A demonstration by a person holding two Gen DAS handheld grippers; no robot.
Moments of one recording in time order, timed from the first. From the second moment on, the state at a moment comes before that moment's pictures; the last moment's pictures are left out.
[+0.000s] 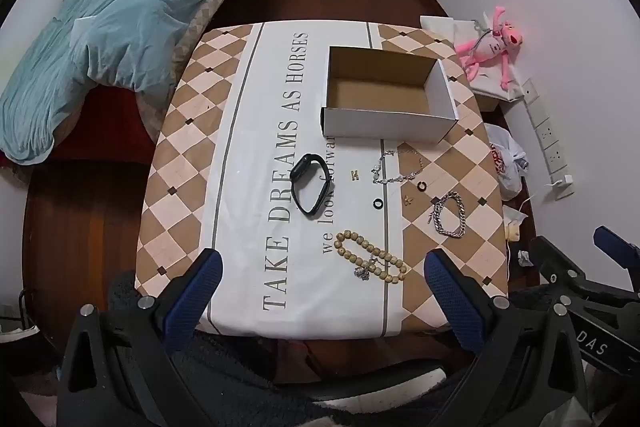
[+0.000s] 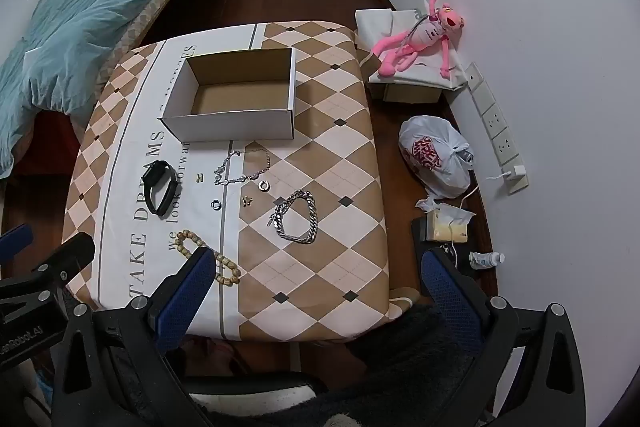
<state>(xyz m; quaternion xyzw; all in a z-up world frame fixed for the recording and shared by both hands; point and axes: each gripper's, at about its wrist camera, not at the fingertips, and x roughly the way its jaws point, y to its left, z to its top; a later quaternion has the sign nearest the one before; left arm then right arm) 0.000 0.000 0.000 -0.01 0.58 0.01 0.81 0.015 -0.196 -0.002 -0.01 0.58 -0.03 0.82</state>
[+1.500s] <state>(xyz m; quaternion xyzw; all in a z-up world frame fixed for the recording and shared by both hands) -0.009 0.003 0.028 -0.02 0.57 0.00 0.82 0.000 -0.192 0.028 -0.01 0.57 -0.02 0.82</state>
